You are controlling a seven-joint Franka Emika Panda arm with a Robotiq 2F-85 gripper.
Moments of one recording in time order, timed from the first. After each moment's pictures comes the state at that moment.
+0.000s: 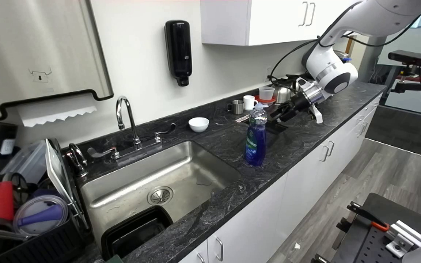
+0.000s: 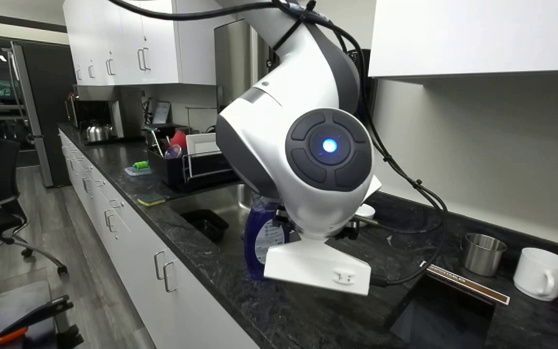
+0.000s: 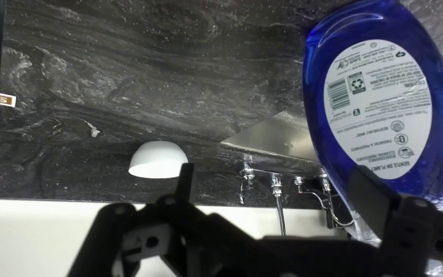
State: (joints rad) arm -0.26 0.34 -0.29 -2.15 1.37 2.24 -2.22
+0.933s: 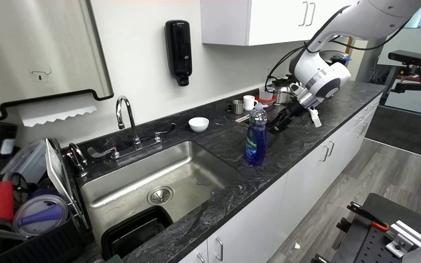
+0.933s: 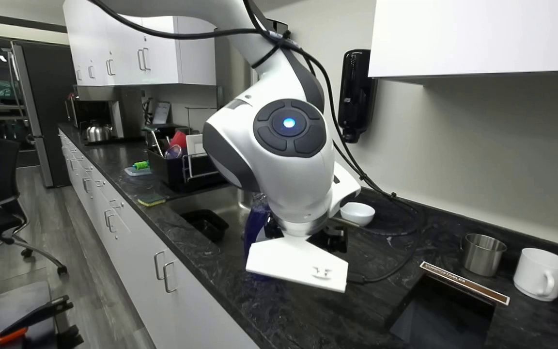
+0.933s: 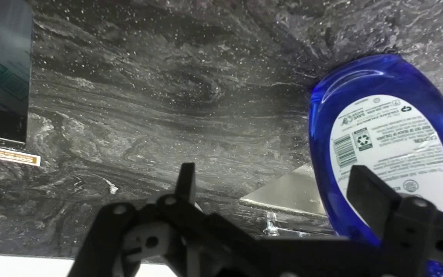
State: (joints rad) arm -0.19 0.33 -0.24 -2.21 1.32 2.51 -2.10
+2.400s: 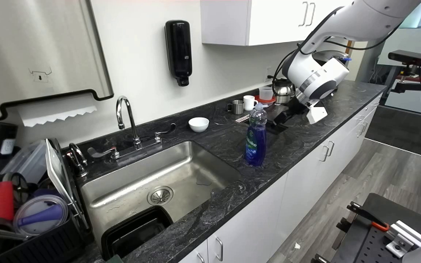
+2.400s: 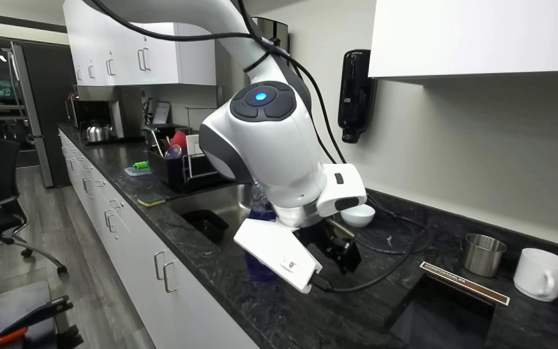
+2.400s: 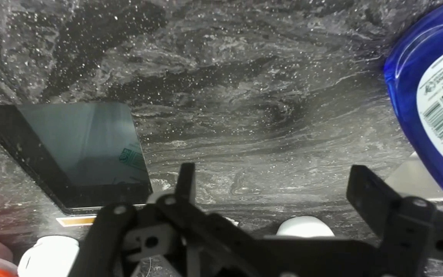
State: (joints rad) arm -0.15 0.33 -0.23 -2.22 1.32 2.80 -1.61
